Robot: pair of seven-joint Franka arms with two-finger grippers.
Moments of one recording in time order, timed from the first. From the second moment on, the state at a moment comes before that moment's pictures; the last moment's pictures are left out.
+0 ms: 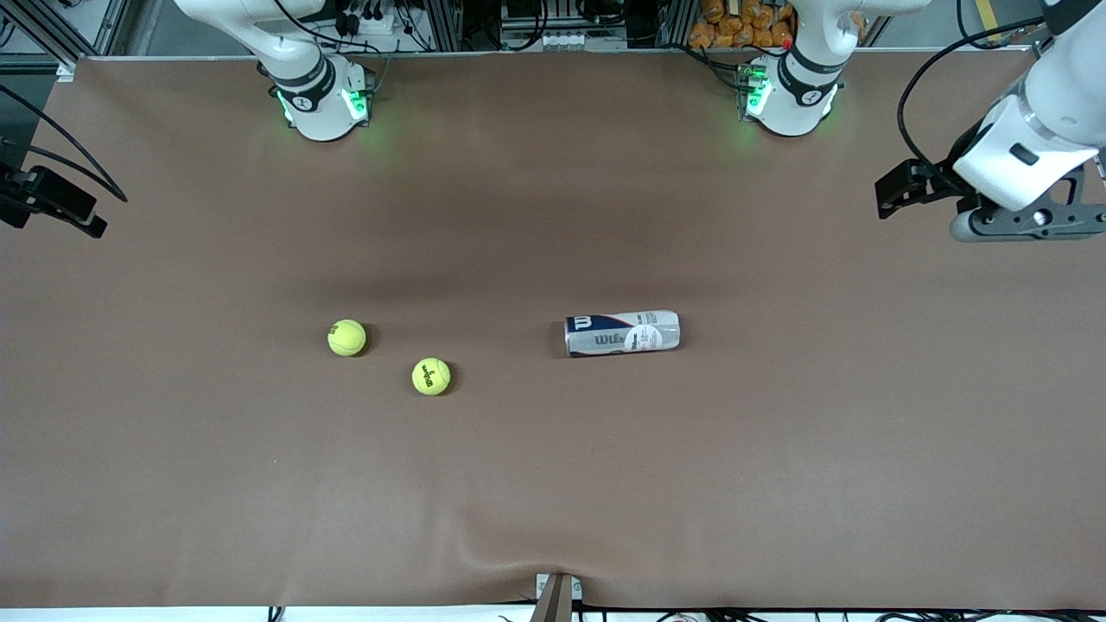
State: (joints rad) left arm -0.15 0.03 -0.05 -1.54 0.02 1.46 -0.18; right arm 0.08 -0.01 -0.12 -1.49 0.00 1.52 0.11
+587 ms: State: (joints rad) left arm -0.23 0.11 -0.05 -1.51 0.02 1.50 -0.18; right arm 0.08 -0.01 -0.12 -1.49 0.00 1.52 0.11
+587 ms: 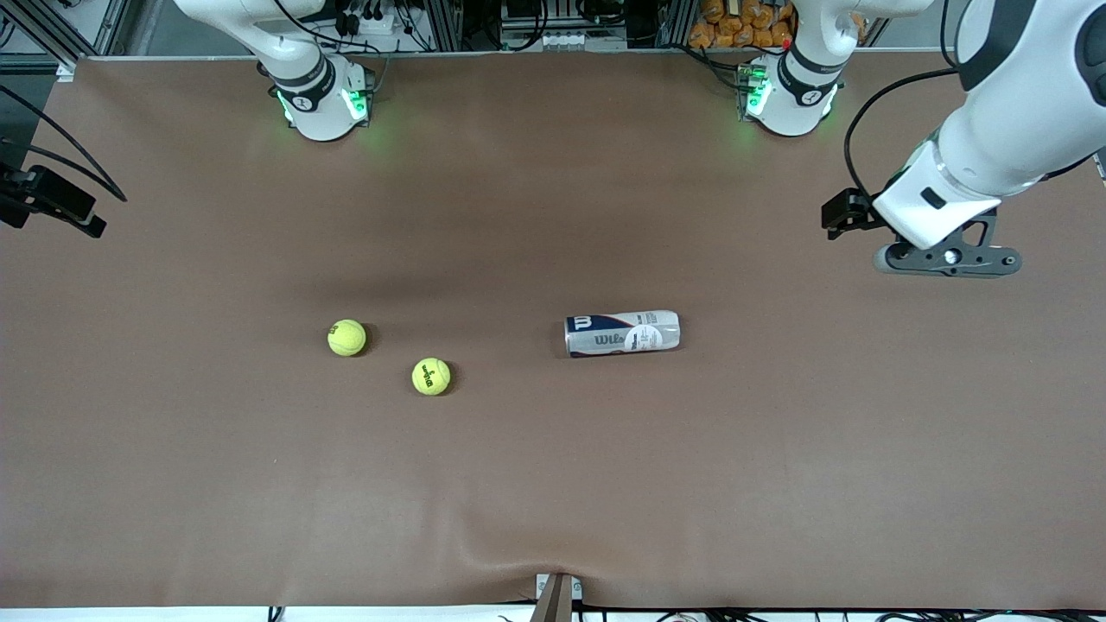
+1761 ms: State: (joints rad) left arm -0.56 0.42 -0.06 -1.44 0.07 1.69 -0.18; right arm 0.08 -0.01 -0.12 -1.48 0.00 1.53 0.11
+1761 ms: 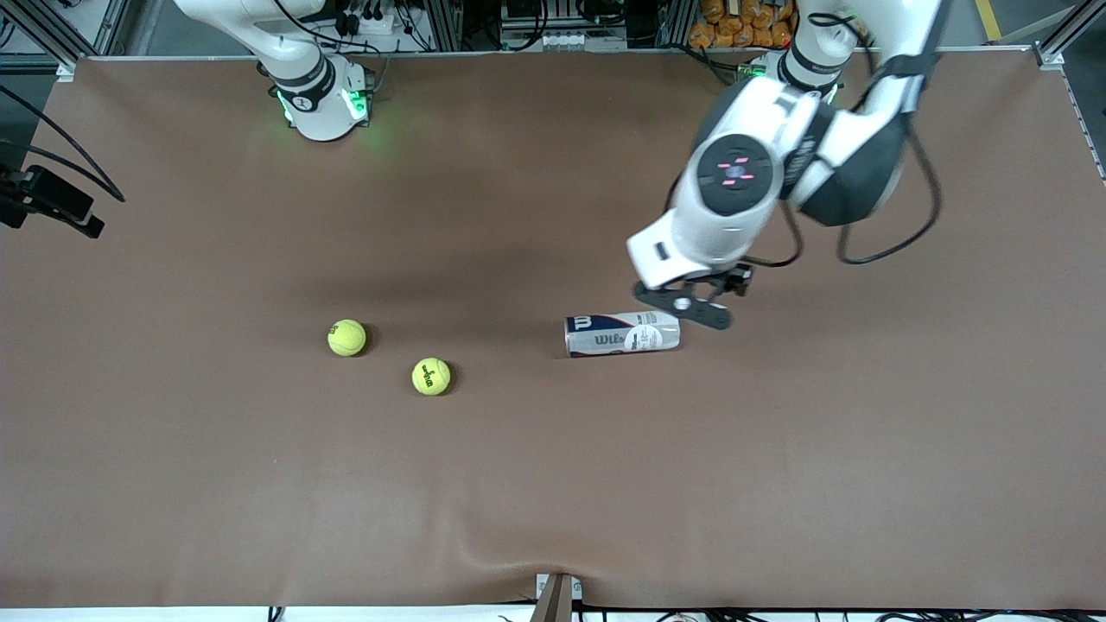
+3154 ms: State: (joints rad) left arm -0.70 0.74 -0.05 -1.36 0.36 1.76 0.45; right arm 0.08 0.06 -0.11 -1.49 0.01 1.54 0.11
